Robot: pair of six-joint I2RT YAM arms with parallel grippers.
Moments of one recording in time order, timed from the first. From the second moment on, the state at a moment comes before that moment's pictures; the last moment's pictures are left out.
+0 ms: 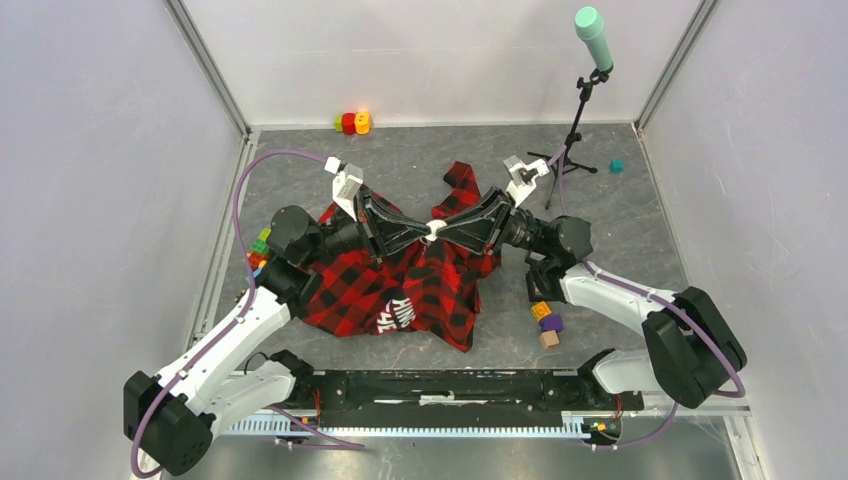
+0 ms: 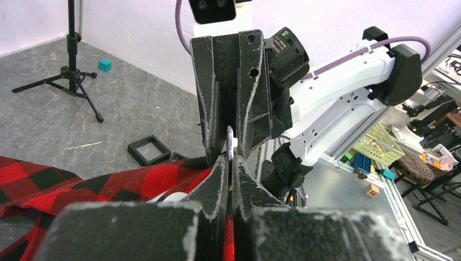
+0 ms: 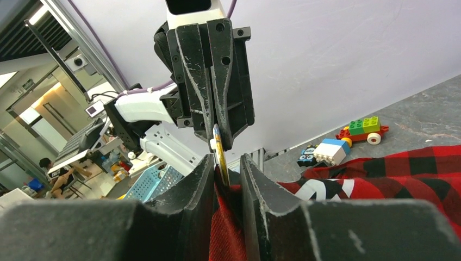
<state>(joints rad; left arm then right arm) -0.54 0.95 0.75 0.45 0.74 -0.56 0.58 1.34 0.63 1.30 -0.77 1.03</state>
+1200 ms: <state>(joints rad) -0.52 0.95 0.79 0.25 0.66 -0.48 0.59 1.34 0.75 0.94 -0.84 0.82</state>
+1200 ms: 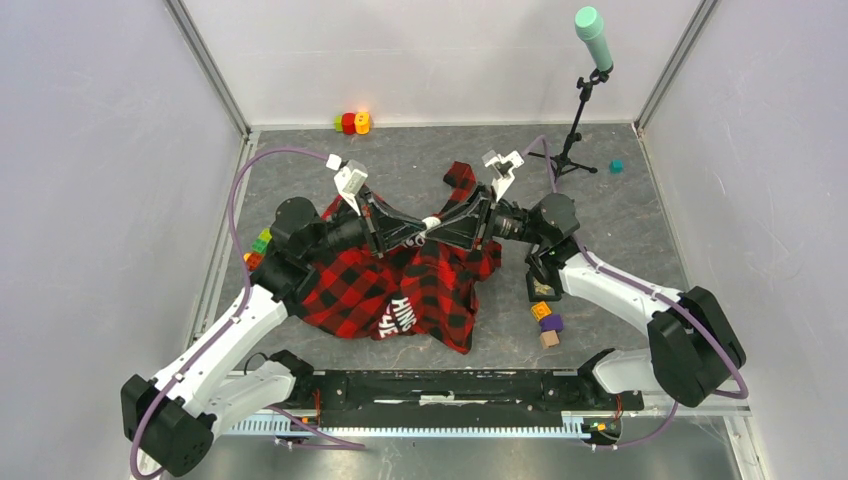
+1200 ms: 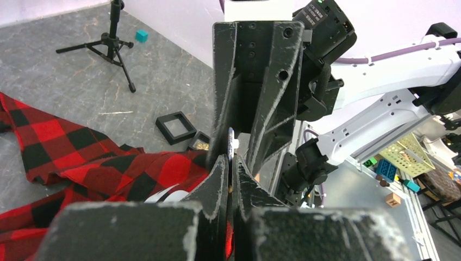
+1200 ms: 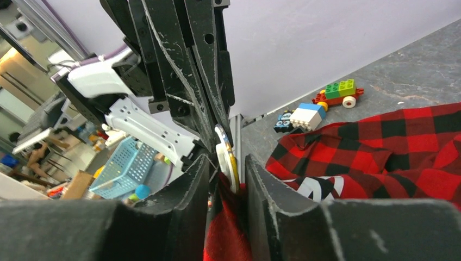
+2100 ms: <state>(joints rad) -0.54 0.97 1.00 -0.28 0.44 -0.23 0.58 1.32 0.82 0.46 -0.76 0.42</state>
